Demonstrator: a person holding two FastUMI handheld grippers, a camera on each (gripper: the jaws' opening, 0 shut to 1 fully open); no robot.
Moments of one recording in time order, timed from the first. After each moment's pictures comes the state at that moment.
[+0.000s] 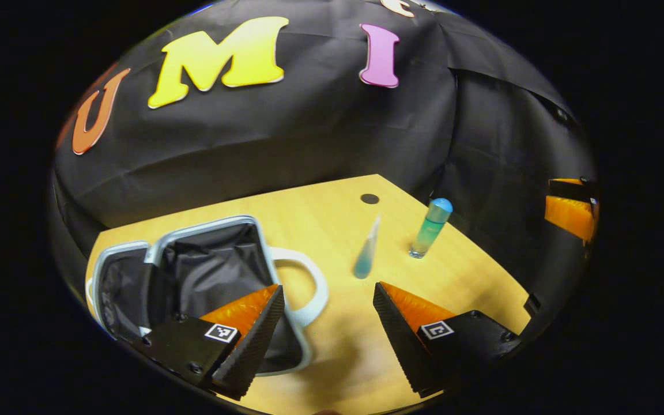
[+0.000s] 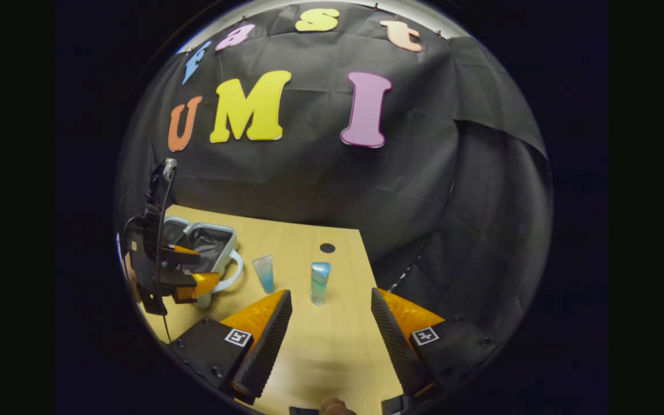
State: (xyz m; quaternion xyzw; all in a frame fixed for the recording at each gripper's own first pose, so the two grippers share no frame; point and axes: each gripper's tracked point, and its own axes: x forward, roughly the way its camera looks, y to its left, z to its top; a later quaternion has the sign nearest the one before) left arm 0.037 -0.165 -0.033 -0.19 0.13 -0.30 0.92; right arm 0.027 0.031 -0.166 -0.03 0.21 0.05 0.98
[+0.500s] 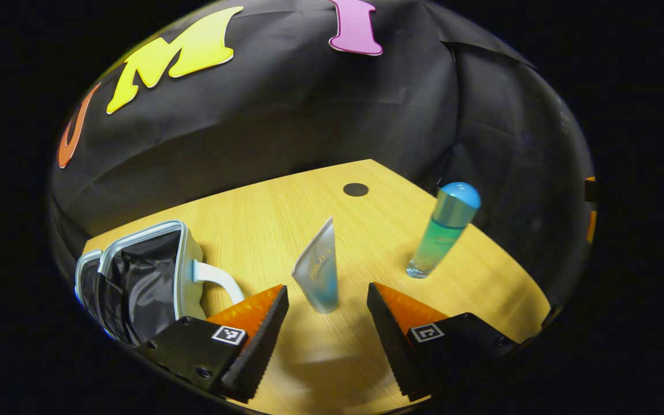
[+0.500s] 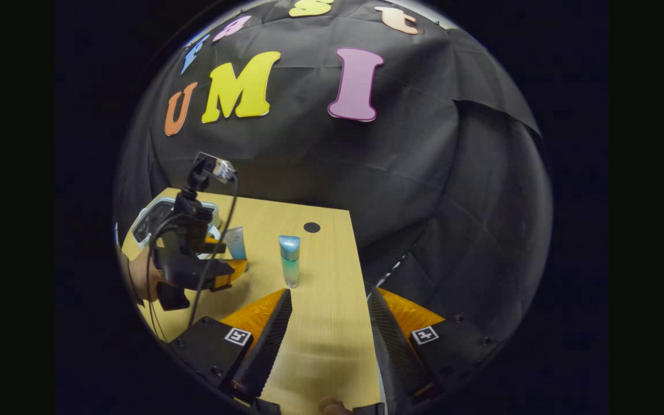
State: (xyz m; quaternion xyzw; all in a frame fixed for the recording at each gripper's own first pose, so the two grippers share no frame) left arm 0.115 -0.261 -0.030 -0.15 0.14 -0.26 0.94; right arm 0.054 -0.021 -0.217 -0.03 0.23 0.05 0.97
